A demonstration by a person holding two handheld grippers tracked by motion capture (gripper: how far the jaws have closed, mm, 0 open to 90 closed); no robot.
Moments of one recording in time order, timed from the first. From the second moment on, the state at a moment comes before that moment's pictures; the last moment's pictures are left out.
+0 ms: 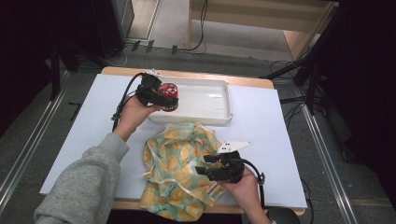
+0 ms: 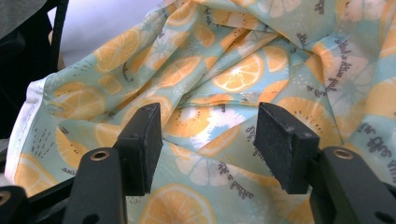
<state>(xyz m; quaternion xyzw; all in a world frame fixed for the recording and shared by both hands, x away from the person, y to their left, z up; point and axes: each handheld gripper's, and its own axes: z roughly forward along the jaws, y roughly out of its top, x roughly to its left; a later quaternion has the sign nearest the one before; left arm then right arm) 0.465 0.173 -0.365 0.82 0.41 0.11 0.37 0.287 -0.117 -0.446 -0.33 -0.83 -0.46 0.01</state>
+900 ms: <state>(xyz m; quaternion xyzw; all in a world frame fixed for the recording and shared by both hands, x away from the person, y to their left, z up) 0.504 0.168 -0.405 0.81 0.45 0.12 0.36 0.289 -0.113 -0.447 -0.33 -0.83 -0.46 0.02</state>
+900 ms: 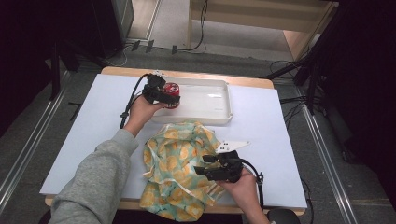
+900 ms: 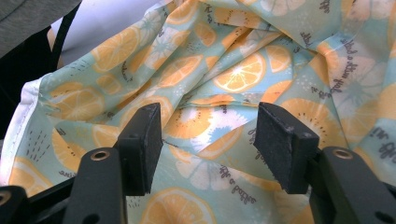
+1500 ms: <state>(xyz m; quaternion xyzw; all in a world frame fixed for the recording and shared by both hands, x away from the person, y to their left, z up) 0.515 0.161 -0.428 0.81 0.46 0.14 0.33 0.288 -0.114 -0.448 -0.33 -0.83 -0.45 0.01</state>
